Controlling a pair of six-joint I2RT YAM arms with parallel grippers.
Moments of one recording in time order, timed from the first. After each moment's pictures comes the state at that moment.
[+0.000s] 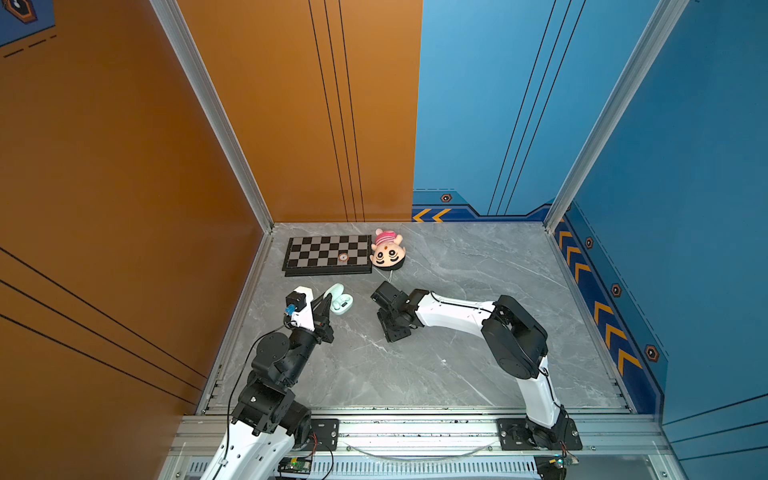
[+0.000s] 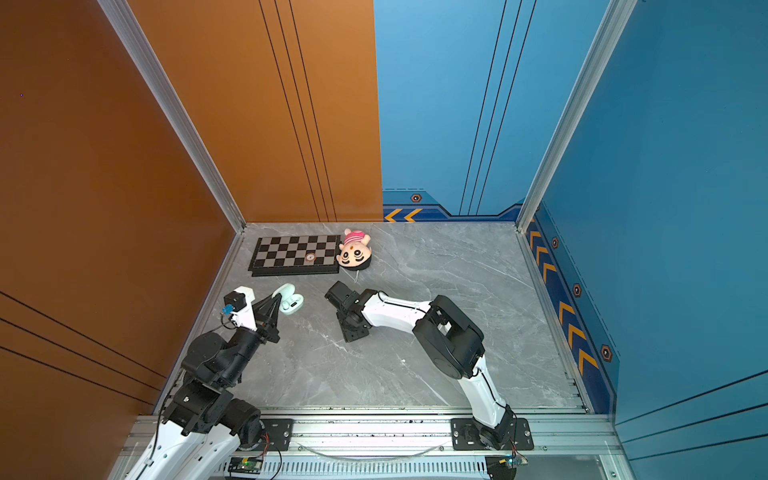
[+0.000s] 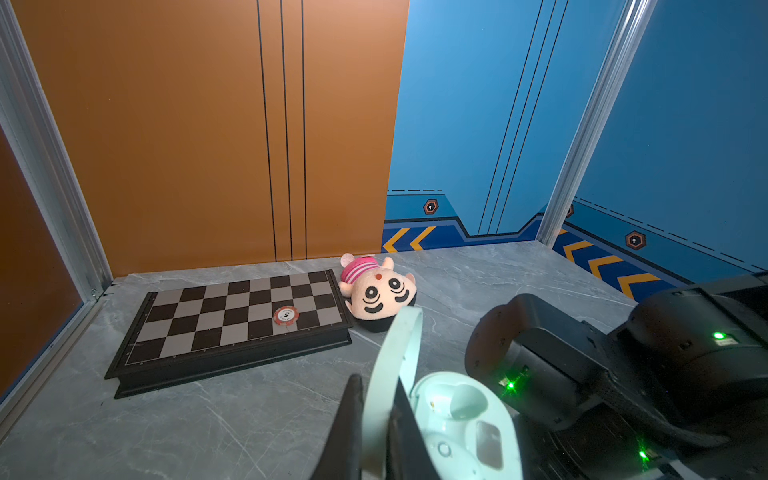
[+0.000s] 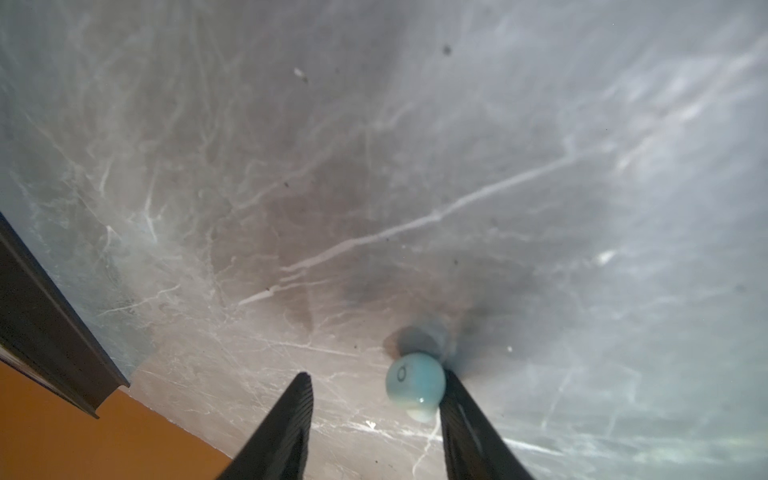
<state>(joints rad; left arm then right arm) -0.38 0.35 0.42 -0.09 -0.07 -0.12 0.93 2.09 1.50 -0.56 -0.02 2.06</state>
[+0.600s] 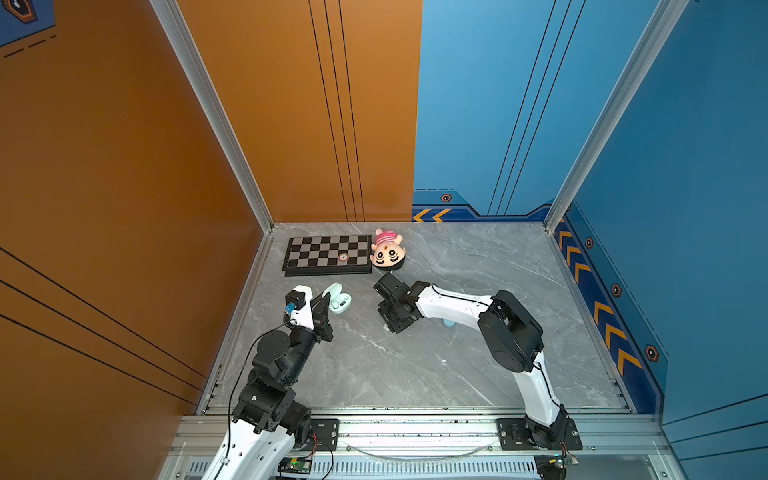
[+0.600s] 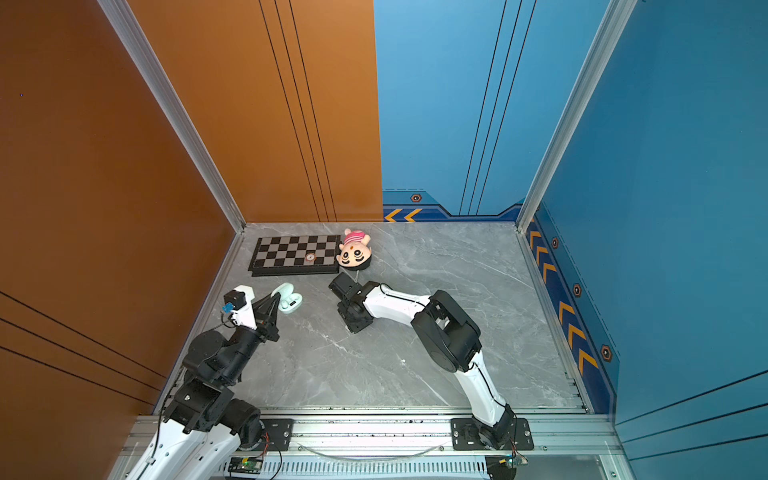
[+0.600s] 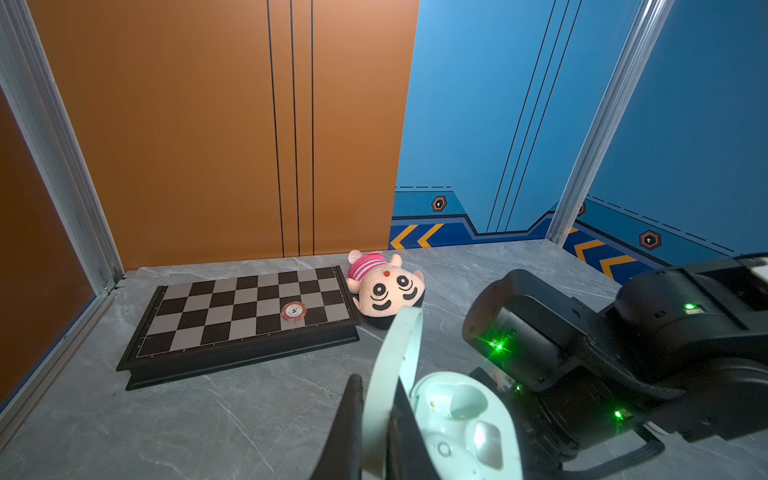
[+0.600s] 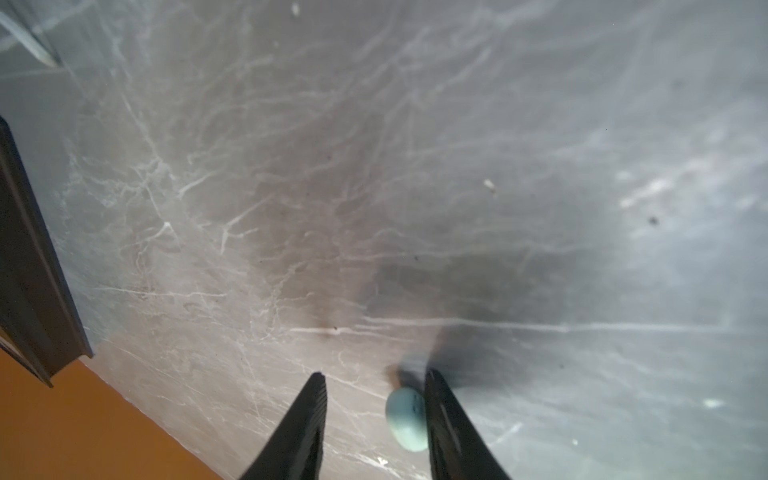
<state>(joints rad) -0.35 0.36 0.42 -0.08 -0.07 -0.12 0.88 2.14 1.57 -0.58 -0.04 1.76</state>
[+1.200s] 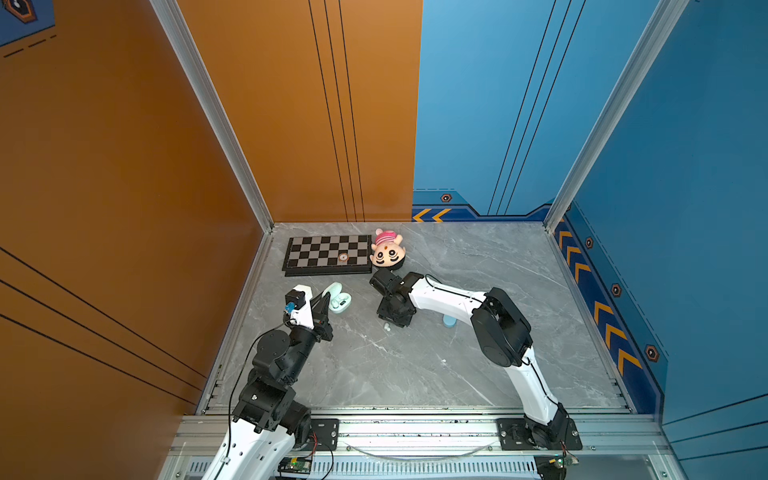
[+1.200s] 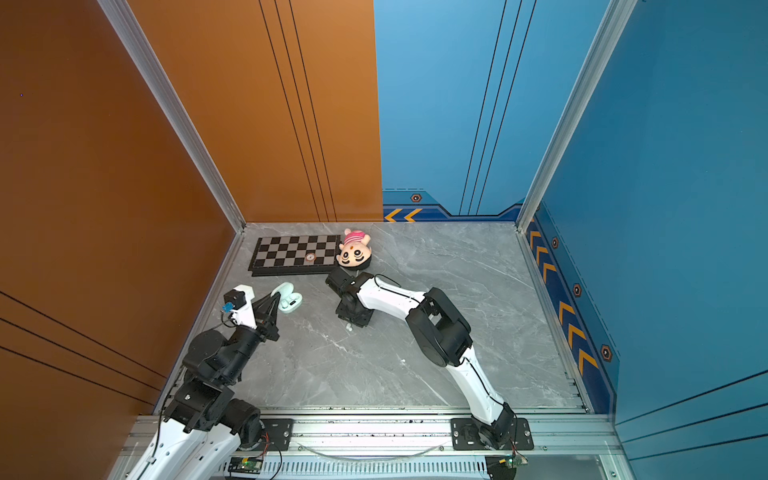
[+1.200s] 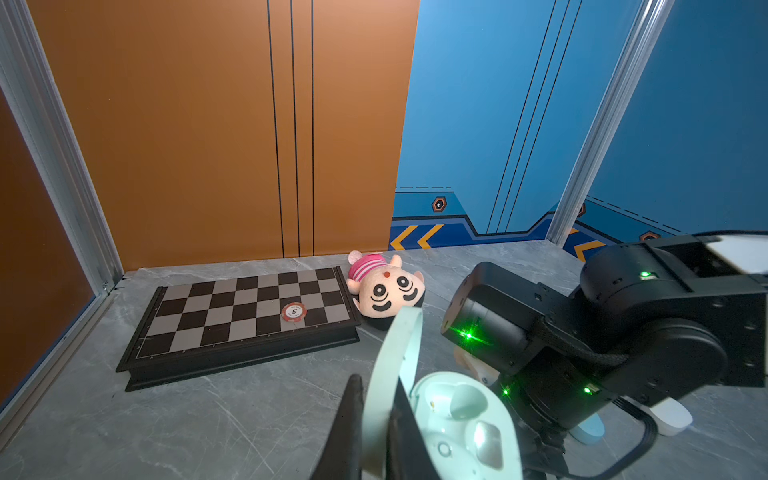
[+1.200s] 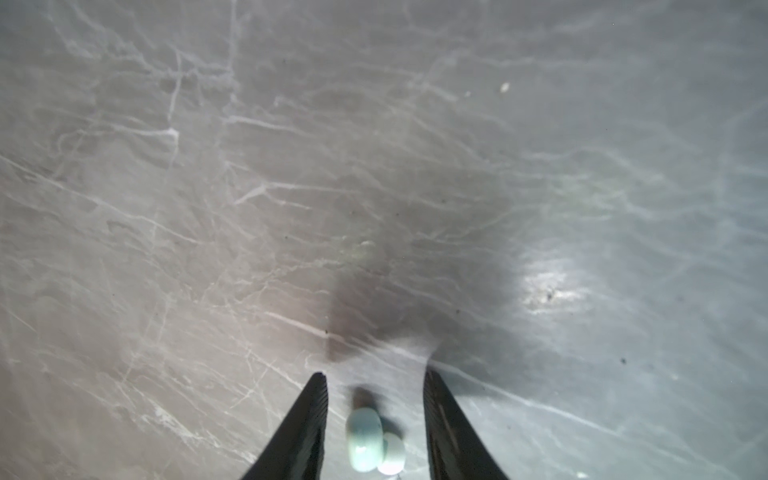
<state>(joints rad) -0.35 0.36 0.42 -0.08 -0.07 -0.12 0.87 2.24 1.77 -0.83 -0.02 1.17</state>
